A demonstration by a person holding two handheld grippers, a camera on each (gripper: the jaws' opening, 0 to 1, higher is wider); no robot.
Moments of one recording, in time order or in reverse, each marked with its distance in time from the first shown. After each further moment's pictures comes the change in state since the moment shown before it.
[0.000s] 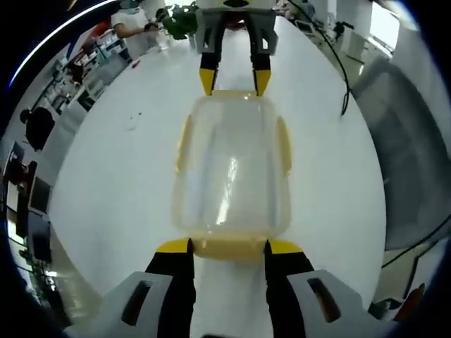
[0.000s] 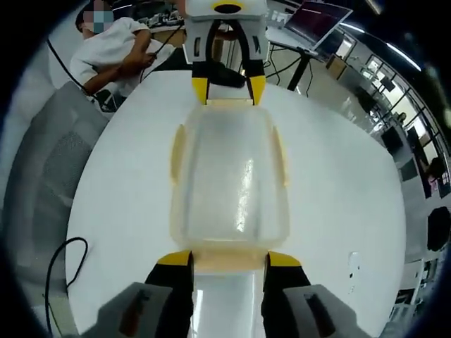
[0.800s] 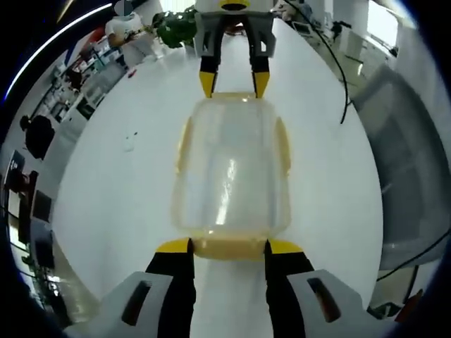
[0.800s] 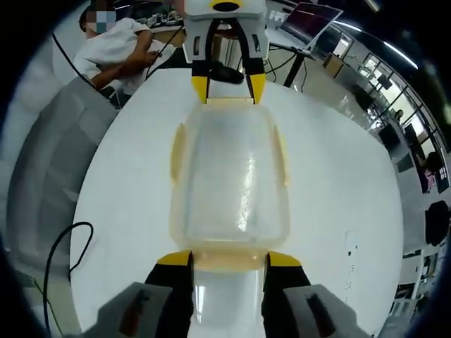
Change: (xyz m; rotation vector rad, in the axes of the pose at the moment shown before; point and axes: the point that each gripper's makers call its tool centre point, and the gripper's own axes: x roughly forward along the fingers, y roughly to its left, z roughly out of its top) left arm 0.007 -0.007 0.048 0.019 -0.015 0.005; right arm -0.028 0.008 -0.038 0.011 0.003 -0.005
